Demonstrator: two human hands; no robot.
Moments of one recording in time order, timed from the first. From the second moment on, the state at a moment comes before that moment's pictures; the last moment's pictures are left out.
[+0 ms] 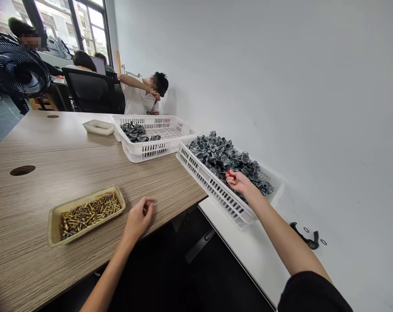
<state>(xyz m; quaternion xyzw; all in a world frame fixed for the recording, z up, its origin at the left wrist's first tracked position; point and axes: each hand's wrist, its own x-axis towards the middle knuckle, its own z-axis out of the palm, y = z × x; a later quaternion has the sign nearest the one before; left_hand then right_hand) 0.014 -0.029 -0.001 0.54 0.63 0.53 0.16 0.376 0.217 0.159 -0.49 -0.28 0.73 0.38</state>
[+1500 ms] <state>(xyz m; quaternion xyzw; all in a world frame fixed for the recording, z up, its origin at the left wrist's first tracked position) 0.030 -0.038 0.011 0.66 0.64 0.39 0.00 0.182 0.122 0.046 -0.26 -0.51 0.82 -0.01</state>
